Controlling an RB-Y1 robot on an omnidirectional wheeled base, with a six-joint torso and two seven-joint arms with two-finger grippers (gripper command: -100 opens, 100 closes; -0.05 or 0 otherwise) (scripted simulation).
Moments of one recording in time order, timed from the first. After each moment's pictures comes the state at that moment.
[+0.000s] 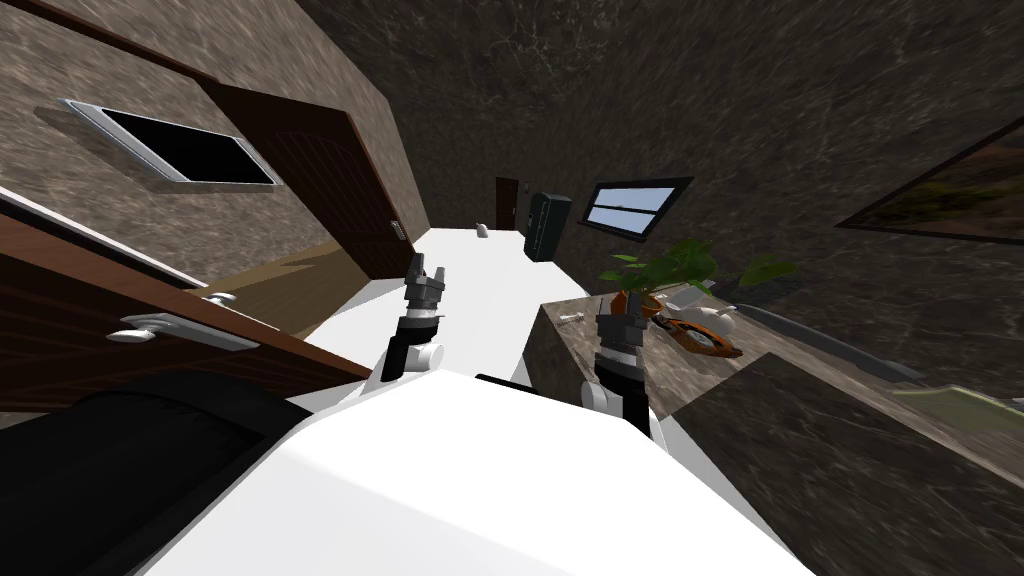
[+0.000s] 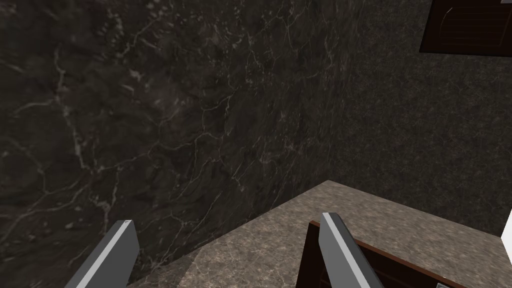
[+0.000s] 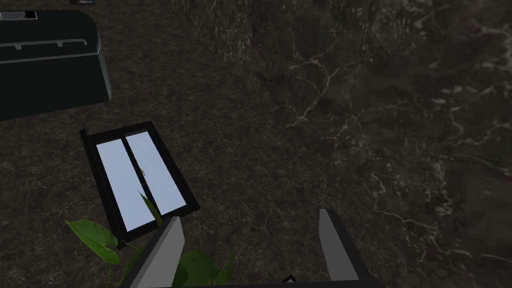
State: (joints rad) left arm 0.49 0.00 0.06 -2.29 0.07 -0.43 0.00; right arm 0.48 -0.03 0.05 -2.27 0.07 -0.39 -0.16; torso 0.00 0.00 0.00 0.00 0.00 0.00
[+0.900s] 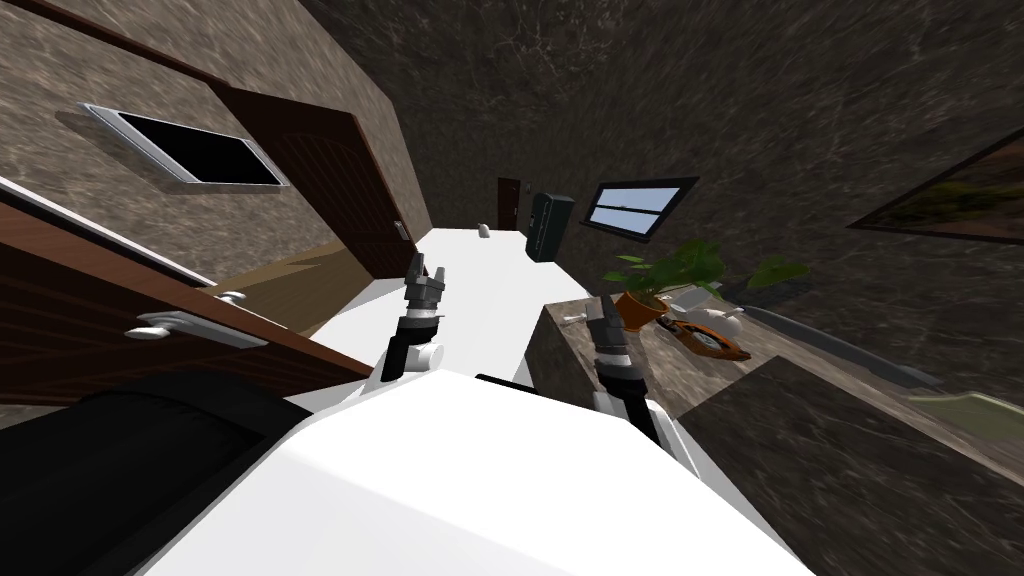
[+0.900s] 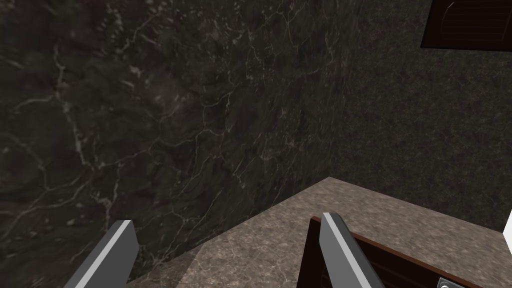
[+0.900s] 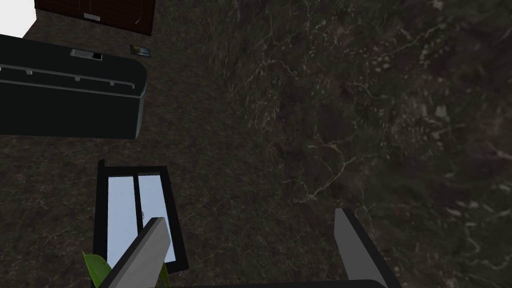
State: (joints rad) left arm 0.49 0.00 0.06 -2.29 0.07 -0.43 0.00; right arm 0.48 -0.28 0.08 -2.25 0.20 -0.35 -0.18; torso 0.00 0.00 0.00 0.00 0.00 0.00
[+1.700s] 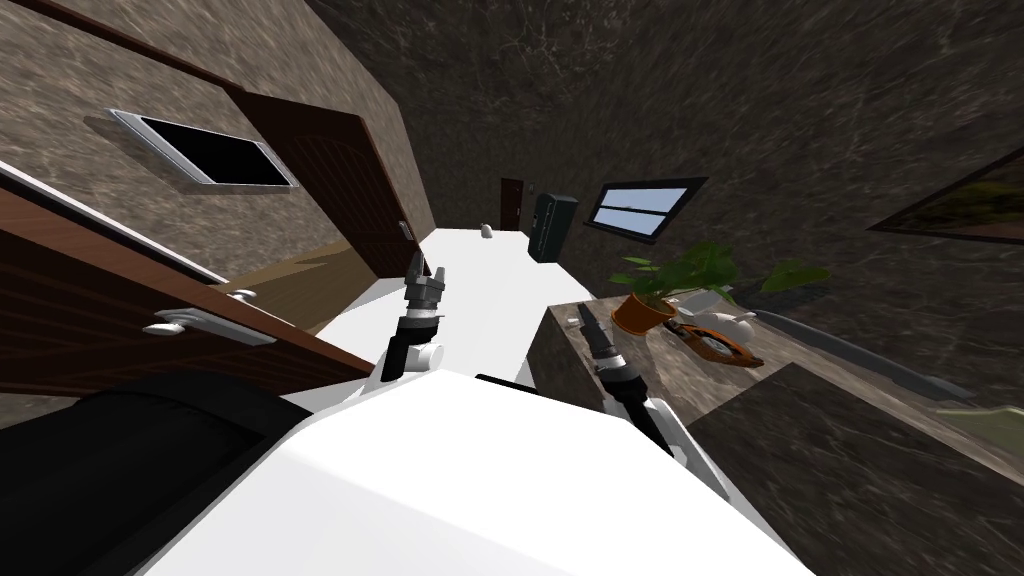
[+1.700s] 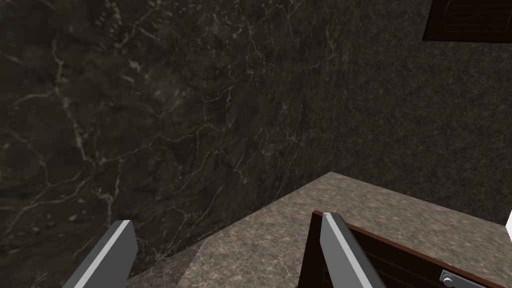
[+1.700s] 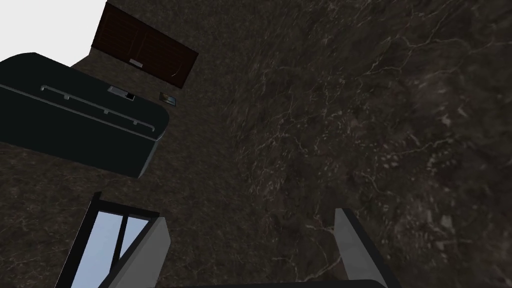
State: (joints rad) left arm 0.49 0.00 0.06 -2.29 0.07 -0.43 0.00; right arm 0.48 -0.51 0.11 -2.22 0.33 -0.31 -0.18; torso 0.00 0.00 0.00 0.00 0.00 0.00
